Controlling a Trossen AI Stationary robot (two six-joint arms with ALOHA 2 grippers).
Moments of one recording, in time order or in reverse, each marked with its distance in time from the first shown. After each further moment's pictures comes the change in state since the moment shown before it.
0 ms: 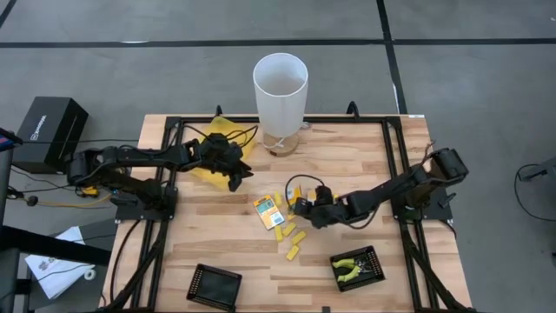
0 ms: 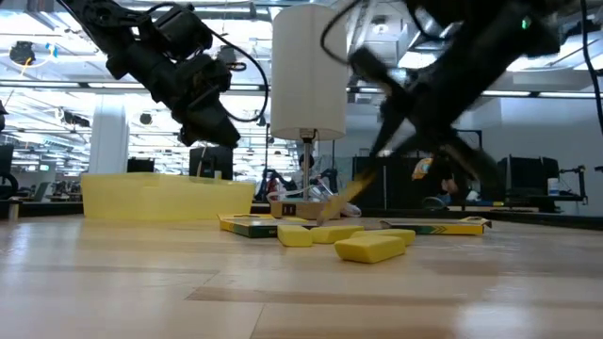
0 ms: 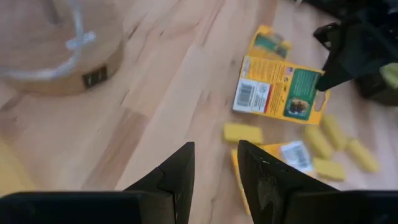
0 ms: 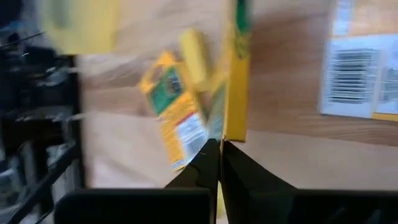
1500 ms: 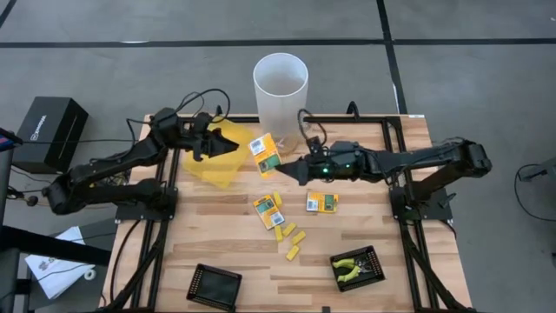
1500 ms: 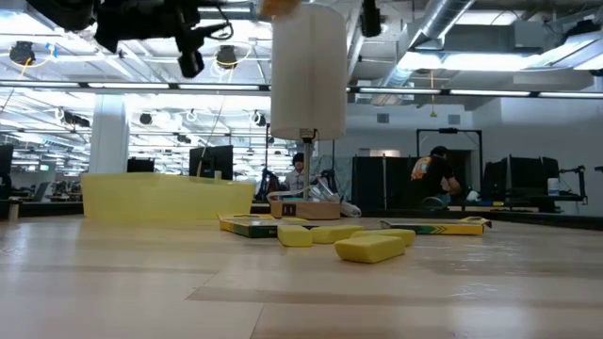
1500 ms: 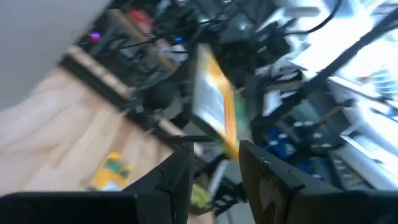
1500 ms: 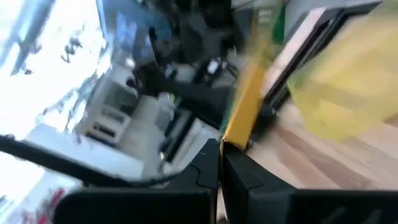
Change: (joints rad) left arm 0.269 -0.328 0.000 0.376 0.546 -0.607; right arm -0.255 -0.243 0.286 0.179 -0.303 -0.844
